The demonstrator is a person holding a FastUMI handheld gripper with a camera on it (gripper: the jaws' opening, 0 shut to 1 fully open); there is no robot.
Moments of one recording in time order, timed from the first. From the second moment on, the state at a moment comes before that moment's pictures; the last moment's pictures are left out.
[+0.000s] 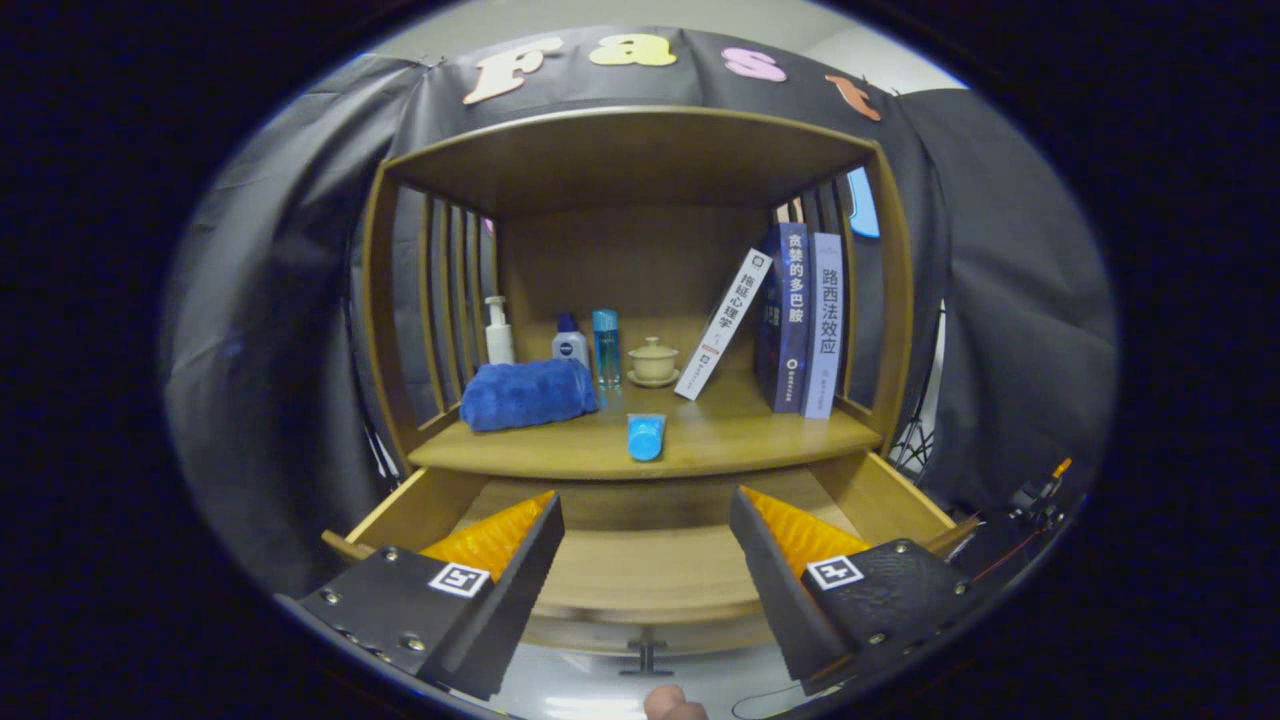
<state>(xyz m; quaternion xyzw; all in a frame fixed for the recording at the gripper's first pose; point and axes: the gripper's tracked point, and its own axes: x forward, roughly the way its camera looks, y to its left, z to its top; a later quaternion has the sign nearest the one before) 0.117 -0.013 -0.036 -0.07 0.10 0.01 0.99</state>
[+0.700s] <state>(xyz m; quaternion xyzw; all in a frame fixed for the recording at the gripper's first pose) 0.050 -0.010 -0.117 -0.11 0.05 0.03 0.99</state>
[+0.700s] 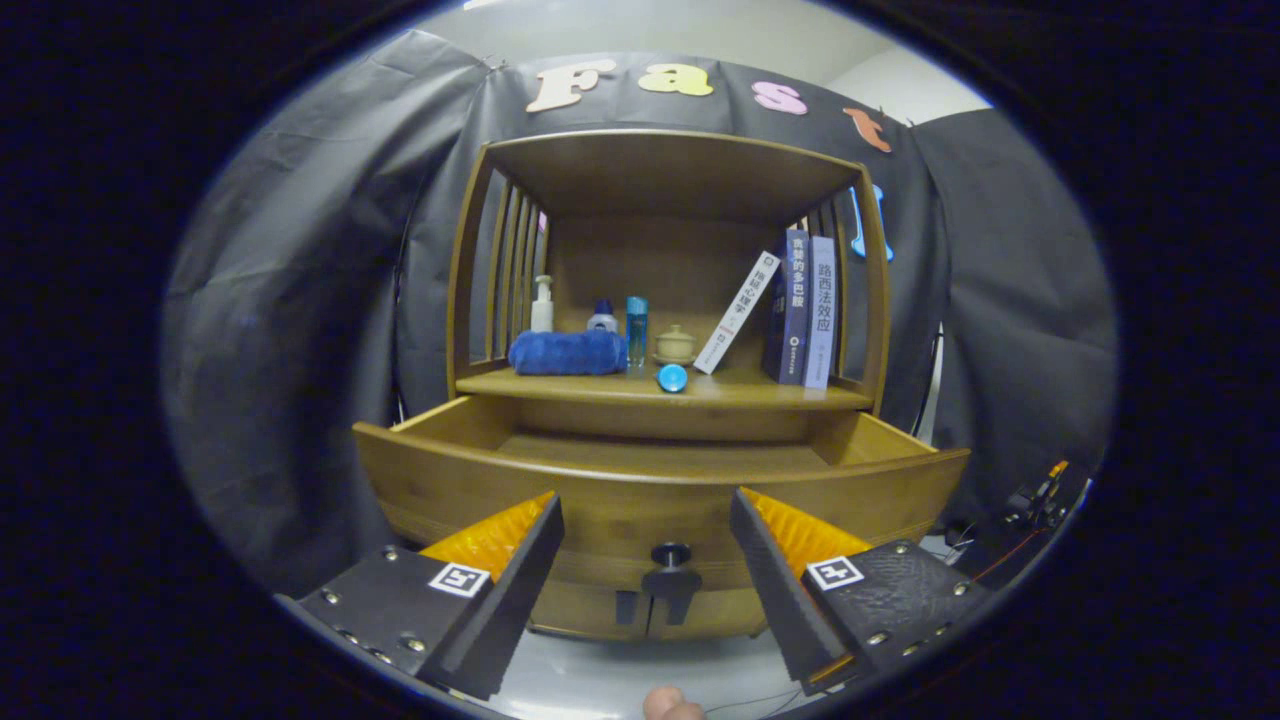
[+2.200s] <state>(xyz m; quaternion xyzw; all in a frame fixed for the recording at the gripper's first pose) 0.180 -0.017 -0.134 -0.05 0.03 0.02 1.00</state>
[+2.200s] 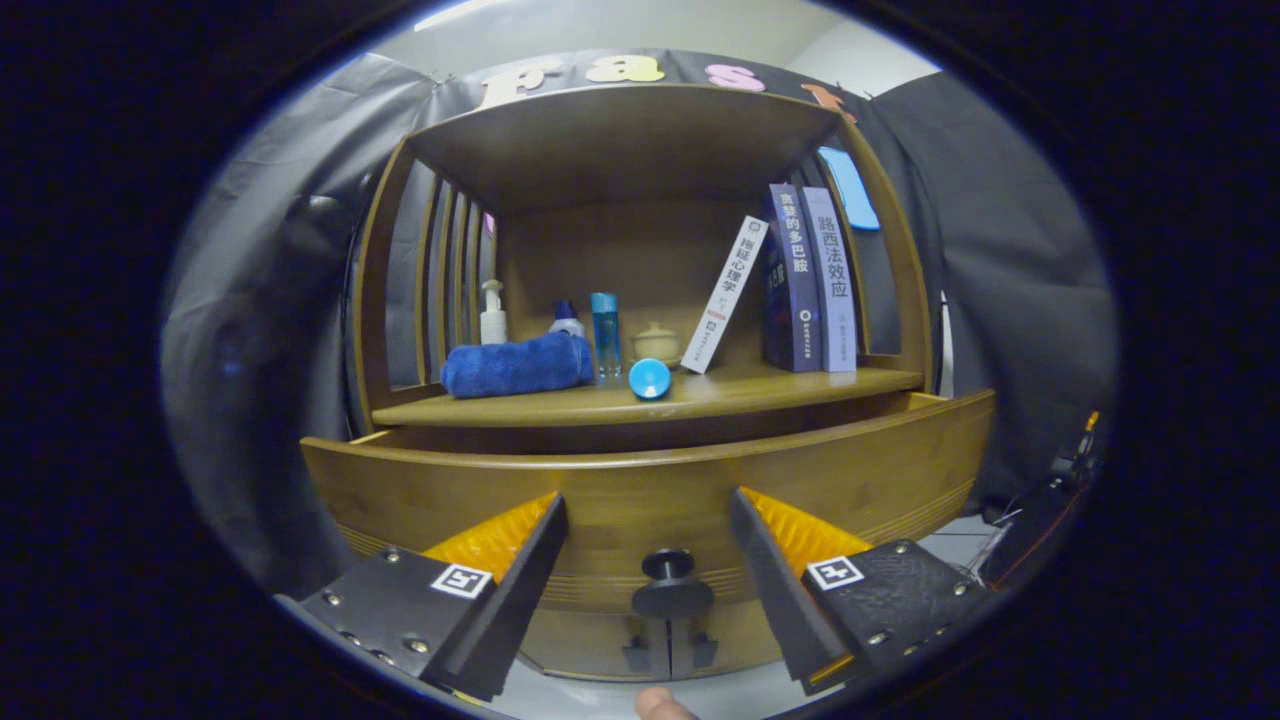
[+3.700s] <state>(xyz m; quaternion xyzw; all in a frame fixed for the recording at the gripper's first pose) 0.058 0.003 -0.061 -0.07 0.09 0.07 0.99</state>
